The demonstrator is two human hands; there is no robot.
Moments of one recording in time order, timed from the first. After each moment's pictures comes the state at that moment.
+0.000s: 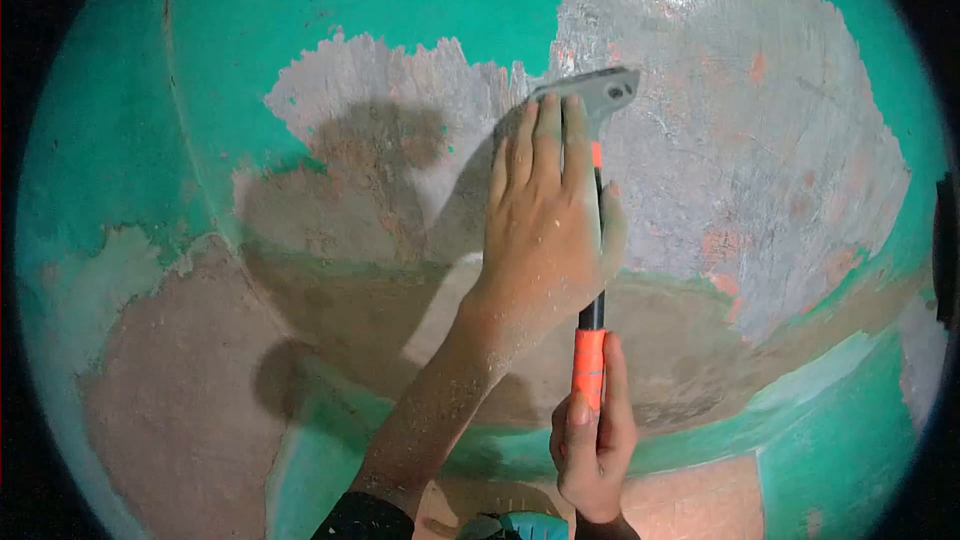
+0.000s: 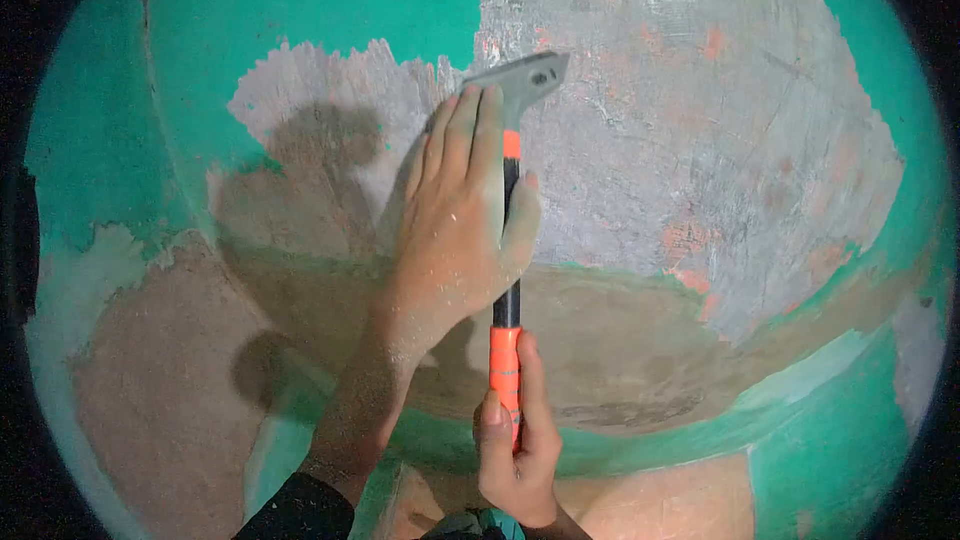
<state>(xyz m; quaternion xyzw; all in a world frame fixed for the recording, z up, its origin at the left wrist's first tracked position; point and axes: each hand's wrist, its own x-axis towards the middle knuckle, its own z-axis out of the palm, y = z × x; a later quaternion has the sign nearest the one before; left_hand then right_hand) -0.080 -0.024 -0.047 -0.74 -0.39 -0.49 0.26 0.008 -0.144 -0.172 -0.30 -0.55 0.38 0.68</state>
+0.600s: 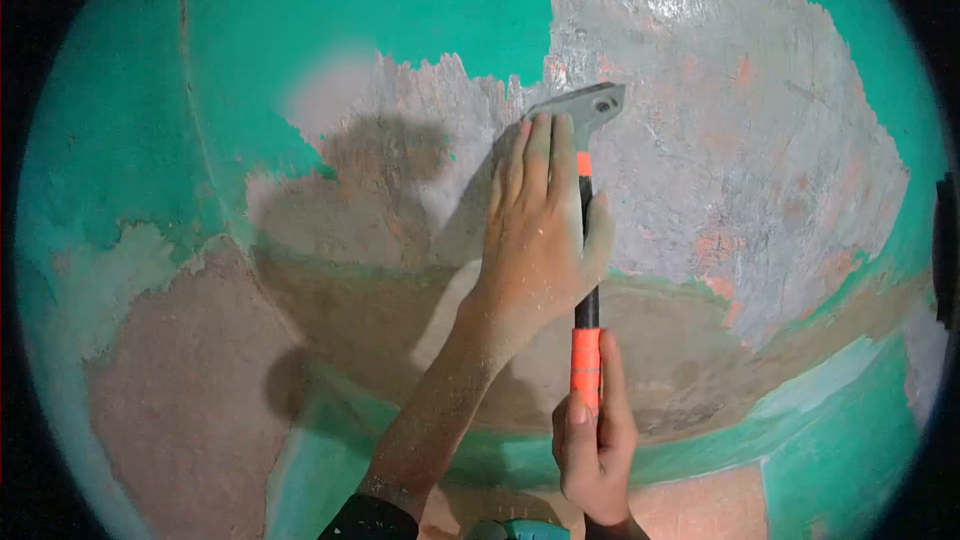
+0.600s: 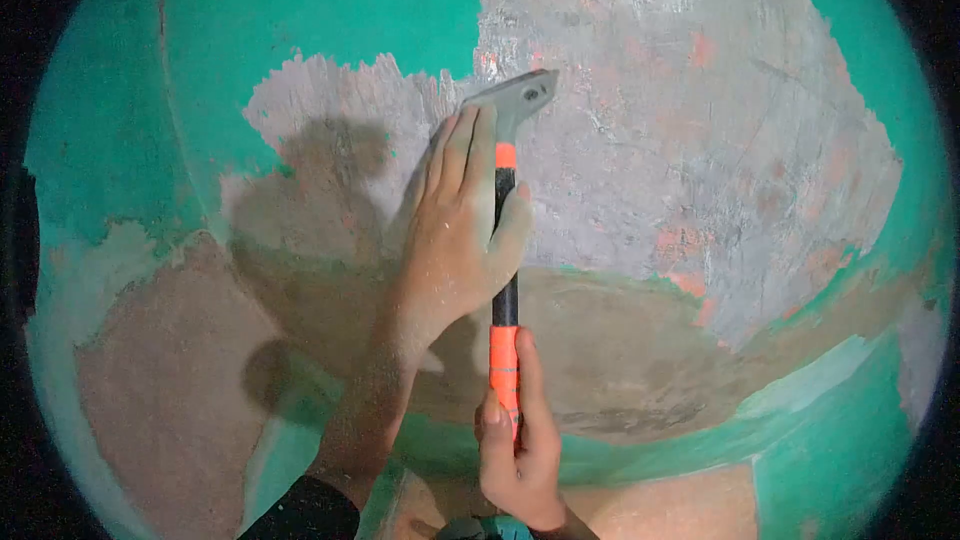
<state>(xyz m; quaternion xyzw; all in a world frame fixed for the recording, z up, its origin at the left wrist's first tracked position) -0.080 -0.019 -0.052 -0.73 -0.37 -0.52 0.23 0.019 -0.153 -0.164 -0.26 -0.58 0.41 0.66</state>
